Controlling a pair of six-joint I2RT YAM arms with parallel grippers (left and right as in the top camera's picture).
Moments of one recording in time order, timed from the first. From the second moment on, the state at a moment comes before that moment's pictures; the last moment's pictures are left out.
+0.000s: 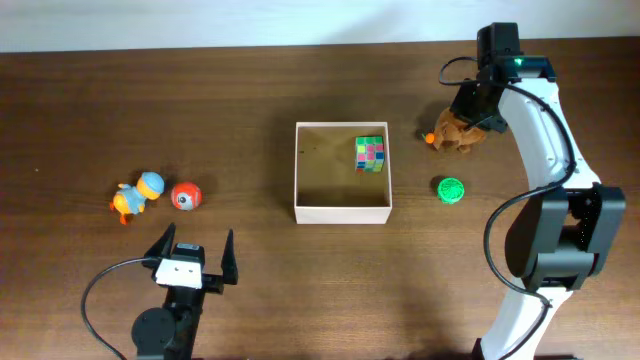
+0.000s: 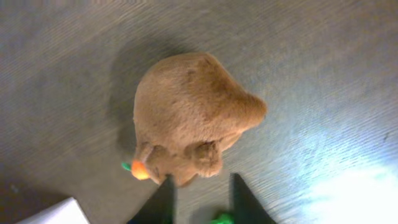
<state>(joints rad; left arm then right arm) -0.01 0.01 0.01 -0.06 0.12 0.06 -0.03 2.07 1.85 -1.01 0.12 0.49</state>
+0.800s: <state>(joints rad) -0.01 0.01 0.01 -0.06 0.12 0.06 -0.03 2.16 1.85 -0.98 0.10 0.59</state>
